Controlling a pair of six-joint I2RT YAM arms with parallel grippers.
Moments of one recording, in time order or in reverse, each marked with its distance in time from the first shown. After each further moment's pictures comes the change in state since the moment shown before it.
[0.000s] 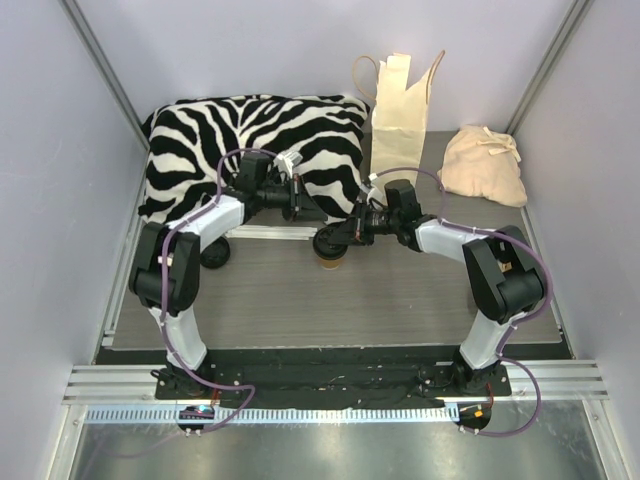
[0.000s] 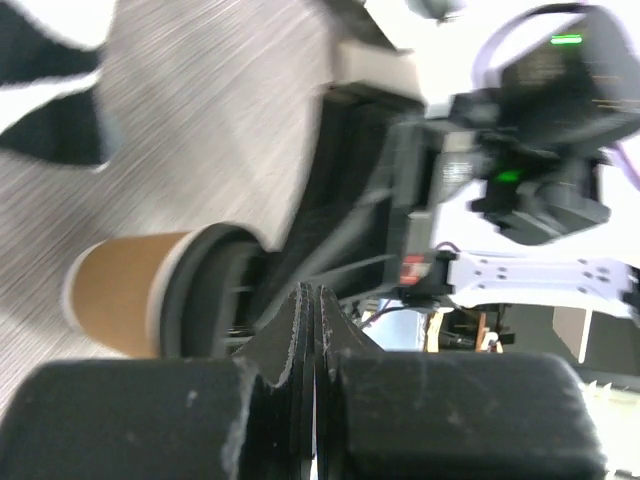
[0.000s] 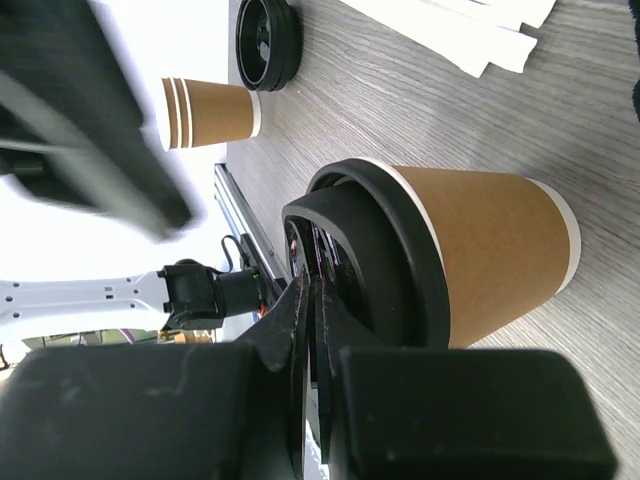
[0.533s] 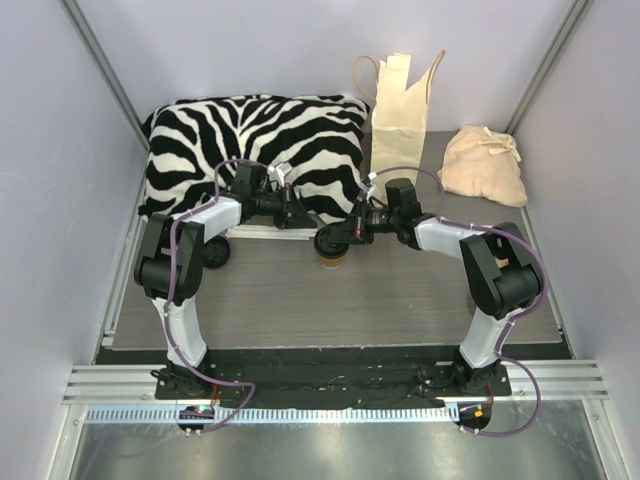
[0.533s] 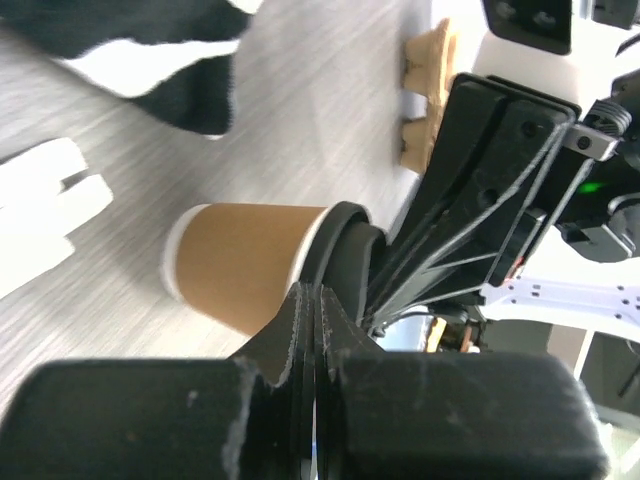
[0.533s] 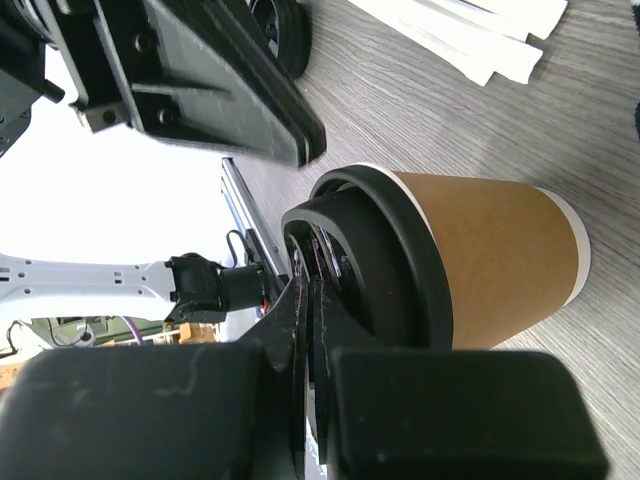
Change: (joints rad) left arm 0.056 0.093 -0.032 -0.043 -0.016 0.053; right arm -0.003 0.034 0.014 0.027 -0.042 -0.005
